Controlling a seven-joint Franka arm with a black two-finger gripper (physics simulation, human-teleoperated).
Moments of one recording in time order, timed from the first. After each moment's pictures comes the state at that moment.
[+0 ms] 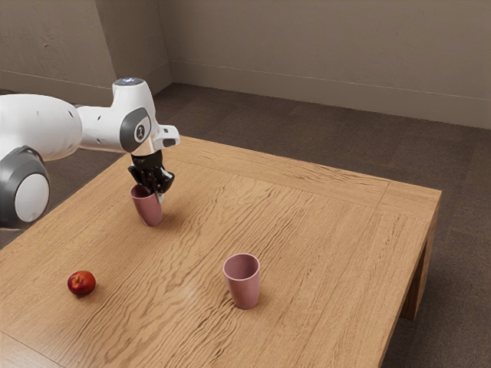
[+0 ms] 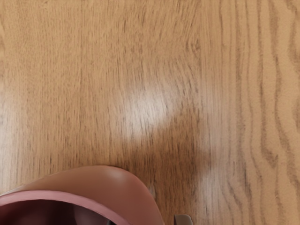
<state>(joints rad) 0.06 0.61 0.19 -1.51 -0.08 2.13 0.24</state>
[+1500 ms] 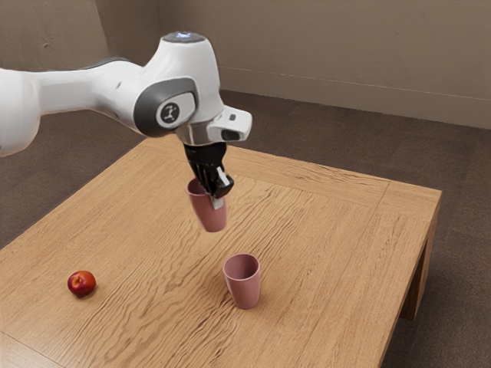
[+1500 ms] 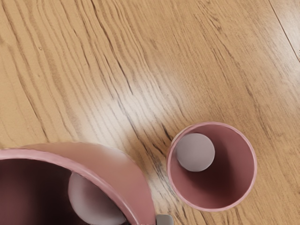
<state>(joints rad) -0.34 0.04 0.07 -1.89 0.02 1.96 0.17</state>
